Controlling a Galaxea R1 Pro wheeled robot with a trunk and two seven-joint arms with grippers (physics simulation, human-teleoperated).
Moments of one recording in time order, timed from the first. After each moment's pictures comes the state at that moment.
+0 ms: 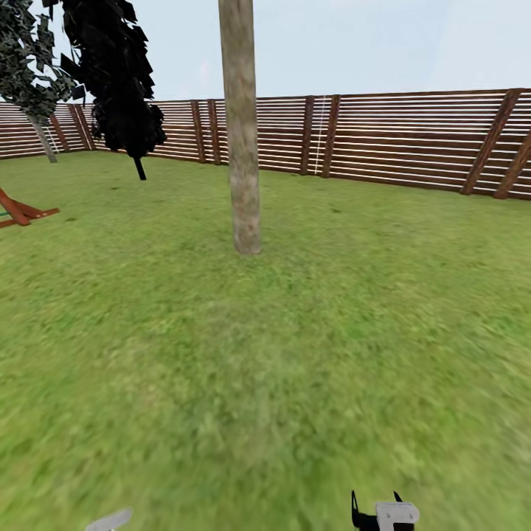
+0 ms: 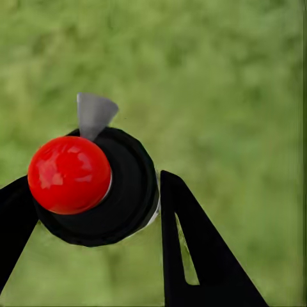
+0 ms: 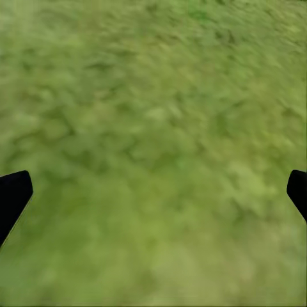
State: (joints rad) left arm -0.37 0.12 0.86 -0.07 -0.54 -0.47 0.01; right arm -0.33 0.04 -0.55 -0.13 0.74 -0.78 -0.29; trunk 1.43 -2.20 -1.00
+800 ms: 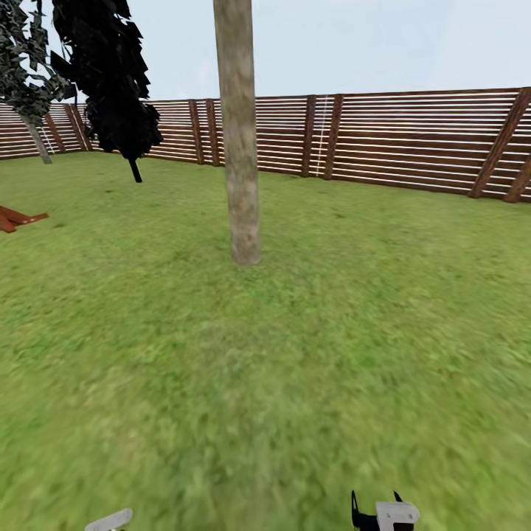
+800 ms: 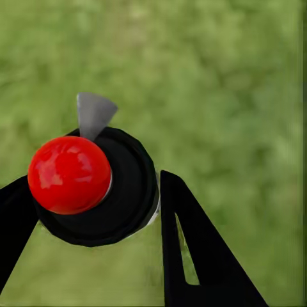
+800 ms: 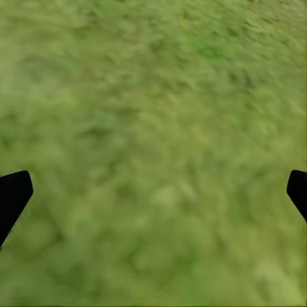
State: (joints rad) left arm -0.37 0.12 0.86 -0.07 -0.54 -0.47 0.01; right arm -0.33 0.04 -0.55 -0.13 0.74 -0.78 -0.29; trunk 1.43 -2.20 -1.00
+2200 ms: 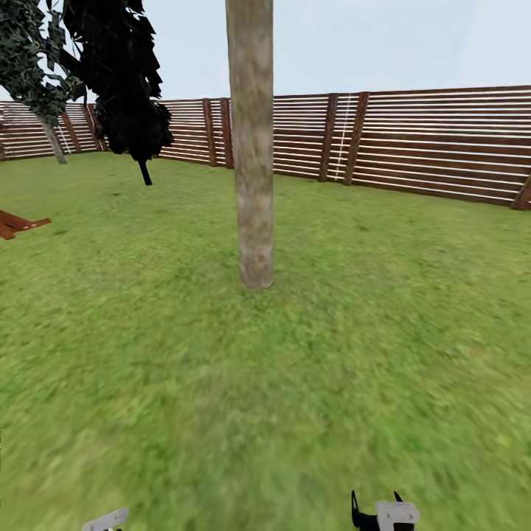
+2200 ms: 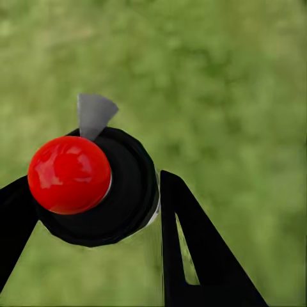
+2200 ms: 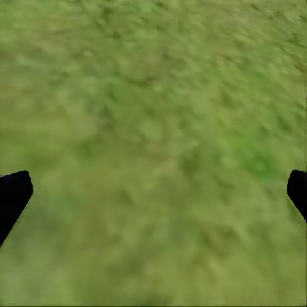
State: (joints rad) left arm -0.37 0.13 0.86 -0.07 -0.54 -0.47 0.01; right arm -0.33 0.04 -0.55 -0.13 0.74 -0.78 -0.30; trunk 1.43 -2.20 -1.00
